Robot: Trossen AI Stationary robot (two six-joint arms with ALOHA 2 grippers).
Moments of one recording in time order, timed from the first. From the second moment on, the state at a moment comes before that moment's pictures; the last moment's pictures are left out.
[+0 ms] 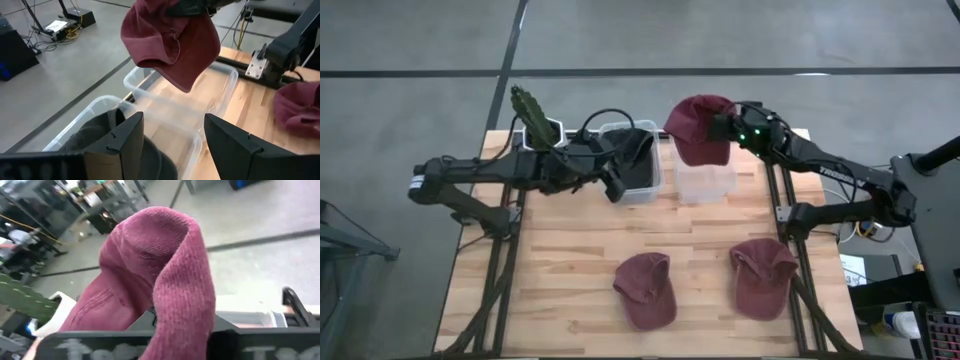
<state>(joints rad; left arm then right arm) 0.01 1.30 1.38 -0.53 -0.54 -0.24 -0.53 1.09 0.94 -0.22 0.44 0.75</state>
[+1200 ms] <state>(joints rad) 0.01 1.20 1.24 -0.50 -0.54 -0.26 -0.53 1.21 0.94 -0.41 0.38 0.93</state>
